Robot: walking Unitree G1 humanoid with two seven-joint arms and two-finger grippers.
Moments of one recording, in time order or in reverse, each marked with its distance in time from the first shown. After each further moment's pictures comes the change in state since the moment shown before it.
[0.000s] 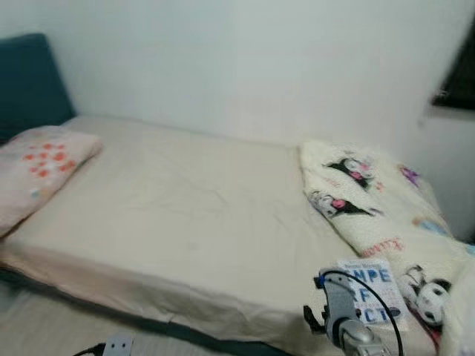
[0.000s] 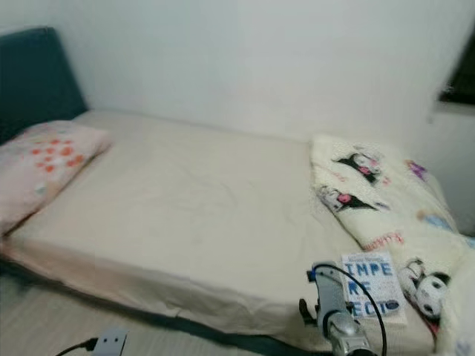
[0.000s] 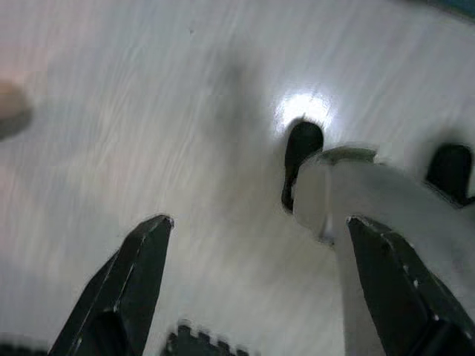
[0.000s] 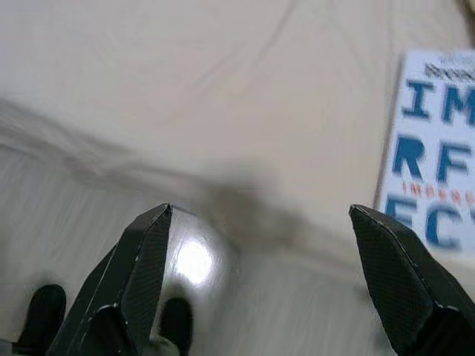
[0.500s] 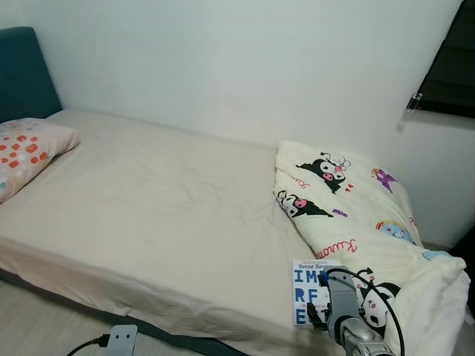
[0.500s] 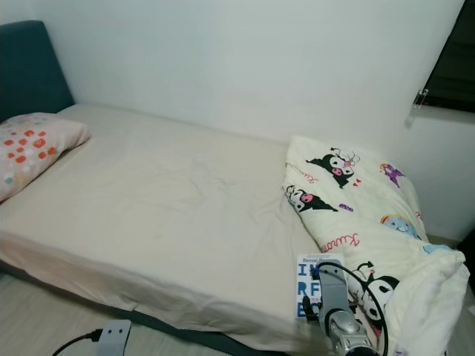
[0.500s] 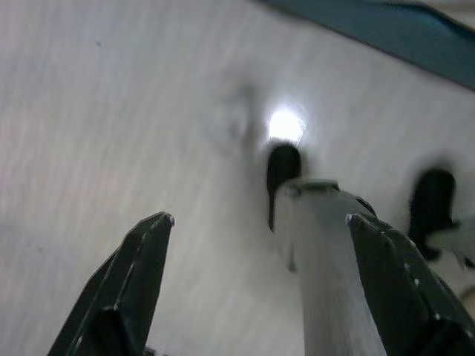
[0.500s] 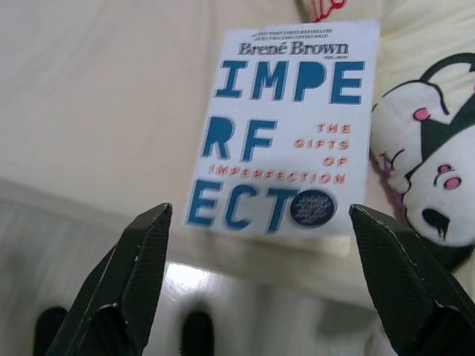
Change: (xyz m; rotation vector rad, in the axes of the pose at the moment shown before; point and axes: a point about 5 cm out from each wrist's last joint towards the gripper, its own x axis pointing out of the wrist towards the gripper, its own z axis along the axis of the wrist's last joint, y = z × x) left arm 0.000 -0.010 0.014 -0.030 -0.060 -0.048; right arm 0.001 0.000 0.005 0.095 -0.018 -0.044
